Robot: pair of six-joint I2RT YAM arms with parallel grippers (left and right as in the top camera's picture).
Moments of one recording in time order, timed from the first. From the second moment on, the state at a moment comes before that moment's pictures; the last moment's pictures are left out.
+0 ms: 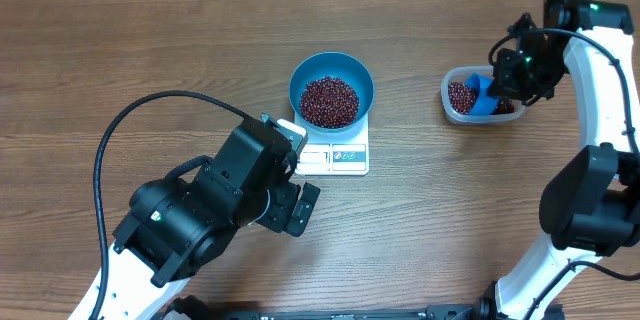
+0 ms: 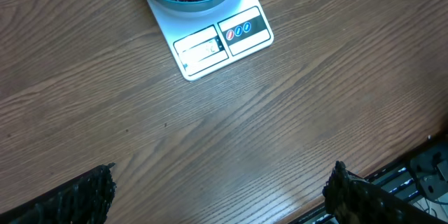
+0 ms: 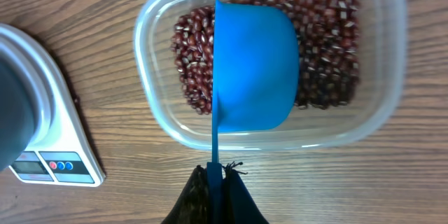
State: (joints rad) left arm -0.68 1.13 1.35 -1.26 -0.04 -0.23; right arm -0.19 1.99 1.83 -1.34 -0.24 0.00
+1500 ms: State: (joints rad) left arm -0.68 1.13 1.35 -1.26 -0.04 -0.23; right arm -0.40 1.87 1.83 -1.36 -0.67 -0.09
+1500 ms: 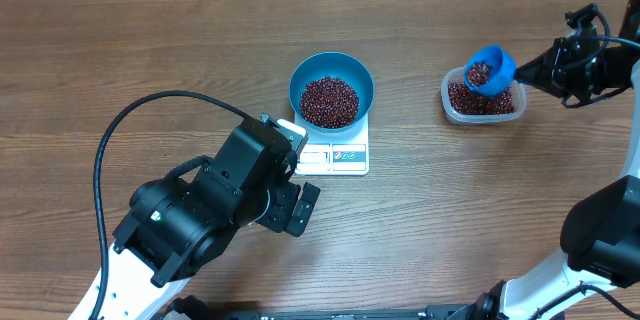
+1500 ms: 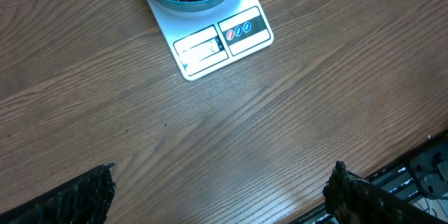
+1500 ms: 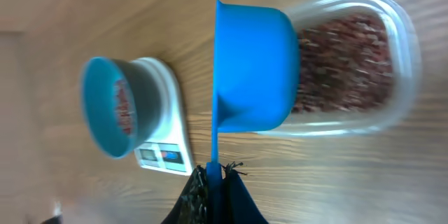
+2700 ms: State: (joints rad) left arm -0.68 1.13 1.35 -1.26 -0.04 -0.23; right arm 0.21 1.87 1.99 -1.26 -0.46 -0.08
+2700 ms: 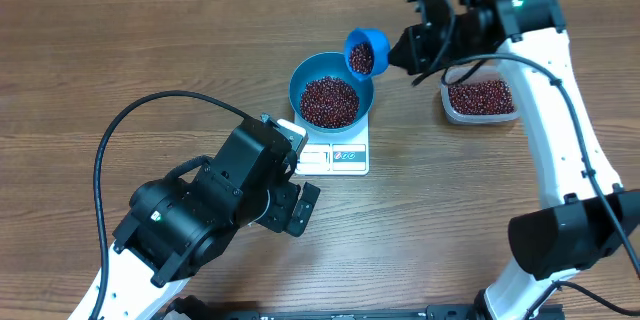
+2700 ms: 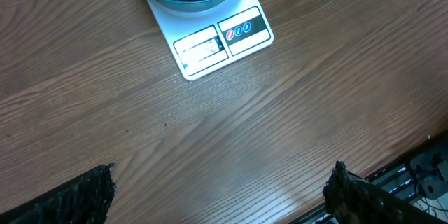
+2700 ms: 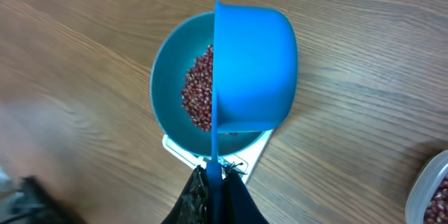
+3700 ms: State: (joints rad) left arm -0.68 1.13 1.35 -1.26 -0.04 -0.23; right arm 0.33 1.87 1.99 -1.23 -0.31 -0.13
